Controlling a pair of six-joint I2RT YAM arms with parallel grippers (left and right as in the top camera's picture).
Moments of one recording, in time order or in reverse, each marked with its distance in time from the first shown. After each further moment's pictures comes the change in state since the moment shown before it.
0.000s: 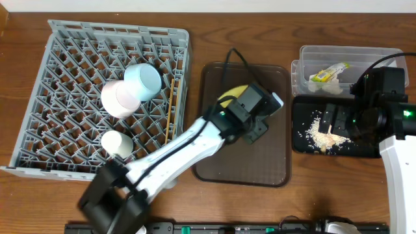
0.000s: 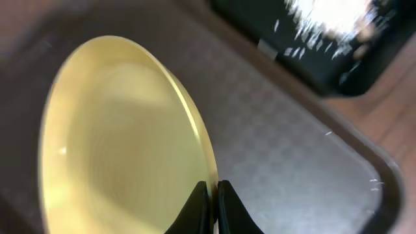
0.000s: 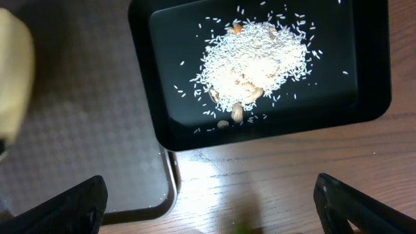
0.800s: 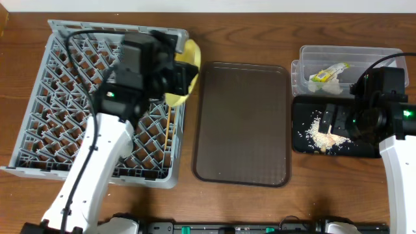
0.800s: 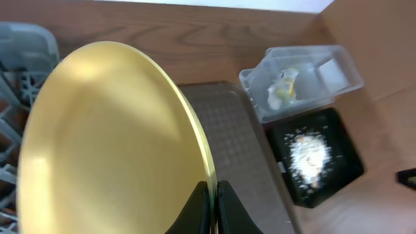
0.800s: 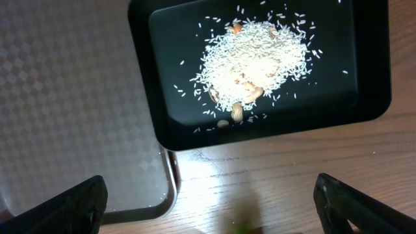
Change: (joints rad) left arm 0.613 -0.310 0.000 -0.027 0.449 -0.313; right arm 0.000 0.000 0.000 -0.001 0.000 0.000
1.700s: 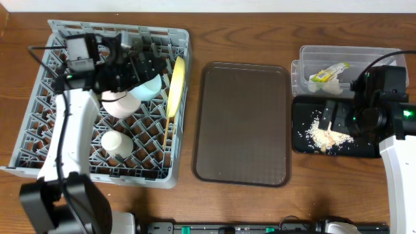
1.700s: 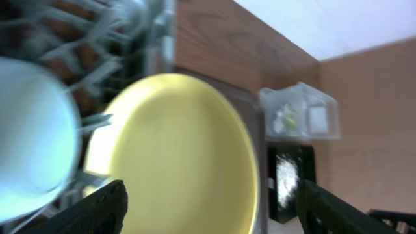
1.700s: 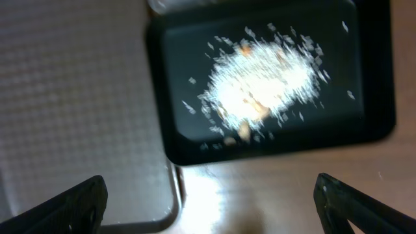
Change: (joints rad) left arm 0.380 0.175 -0.003 -0.062 0.275 -0.053; right arm 0.000 0.000 0.000 0.069 -0.035 -0.029
